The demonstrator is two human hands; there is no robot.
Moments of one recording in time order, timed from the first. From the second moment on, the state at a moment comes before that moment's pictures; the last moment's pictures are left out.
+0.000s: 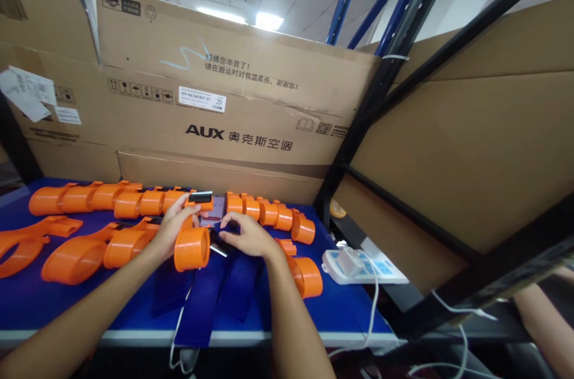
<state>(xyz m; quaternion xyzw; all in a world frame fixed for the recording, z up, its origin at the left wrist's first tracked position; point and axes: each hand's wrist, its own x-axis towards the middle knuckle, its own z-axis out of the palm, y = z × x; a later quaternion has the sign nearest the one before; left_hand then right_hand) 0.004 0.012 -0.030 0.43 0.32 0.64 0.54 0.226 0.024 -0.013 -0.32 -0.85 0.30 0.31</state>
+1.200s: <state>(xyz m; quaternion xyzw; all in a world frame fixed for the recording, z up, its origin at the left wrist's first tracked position) 0.011 0.012 -0.037 0.50 0.32 0.64 0.48 0.187 0.012 -0.022 -0.33 -0.75 0.12 0.56</state>
